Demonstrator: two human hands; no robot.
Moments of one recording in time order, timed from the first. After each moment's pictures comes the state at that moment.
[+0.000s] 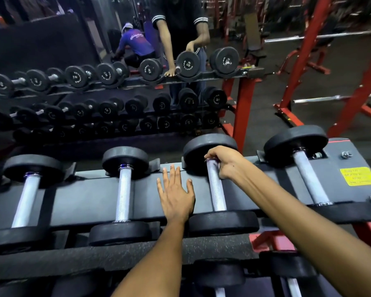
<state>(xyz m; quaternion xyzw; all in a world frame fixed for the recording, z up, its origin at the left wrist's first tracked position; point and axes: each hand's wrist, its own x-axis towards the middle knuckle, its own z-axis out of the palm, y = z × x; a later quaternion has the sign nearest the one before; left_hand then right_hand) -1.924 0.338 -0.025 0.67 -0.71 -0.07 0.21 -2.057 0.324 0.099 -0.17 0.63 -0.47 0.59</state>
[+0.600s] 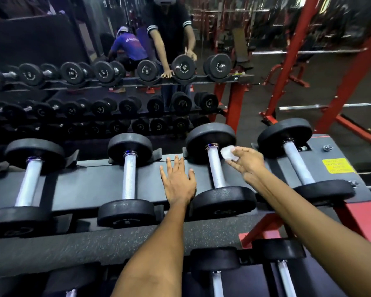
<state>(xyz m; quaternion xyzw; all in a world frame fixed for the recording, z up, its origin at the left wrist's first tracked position) -1.921 0.338 -0.028 0.63 -0.73 -0.10 0.22 -2.081 0.379 0.073 -0.13 0.61 -0.65 0.43</state>
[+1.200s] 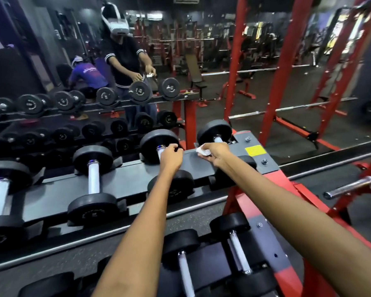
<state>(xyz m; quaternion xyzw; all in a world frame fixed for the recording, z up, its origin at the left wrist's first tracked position) -2.000 0.420 0.100 0.52 -0.71 -0.36 0.32 -2.110 0.501 0.149 -0.14 0.60 -0.67 0.42</state>
